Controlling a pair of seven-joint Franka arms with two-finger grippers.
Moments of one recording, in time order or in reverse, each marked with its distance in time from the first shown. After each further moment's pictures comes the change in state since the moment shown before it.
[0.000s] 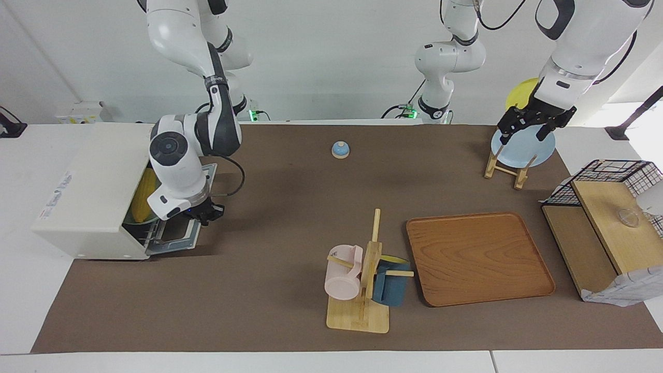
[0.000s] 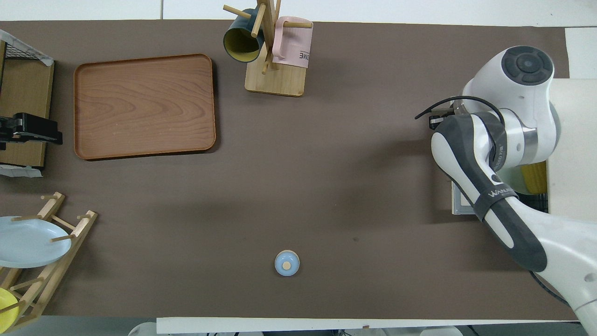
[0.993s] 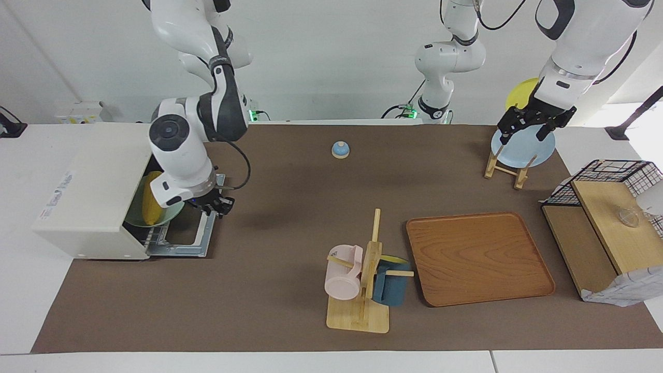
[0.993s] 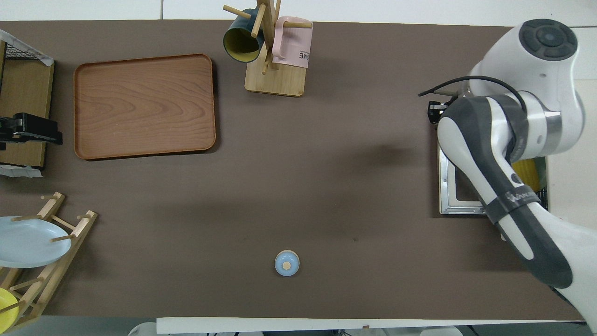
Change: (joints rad) left arm 0.000 0.000 0.000 0.000 0.000 0.000 0.000; right arm 0.015 -0.093 -0.034 0.089 0.033 -0.248 0.163
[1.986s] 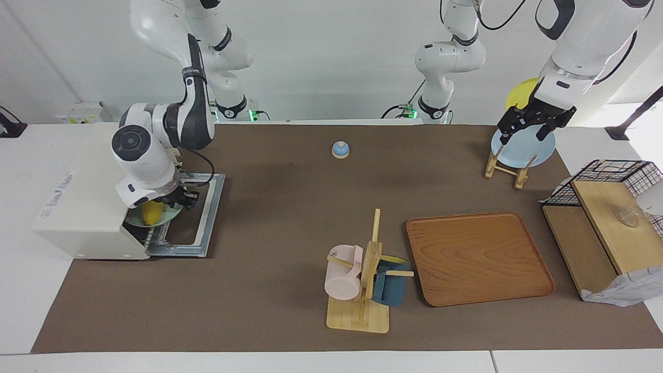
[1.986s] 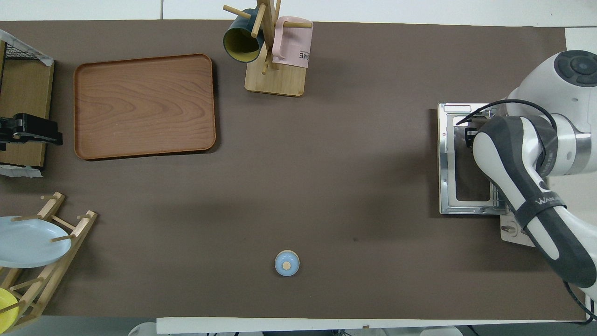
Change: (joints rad) left arm 0.000 0.000 0.000 0.000 0.000 -0.005 0.000; right arm -0.101 -0.027 0.003 -0.157 -0.071 0.093 -0.211
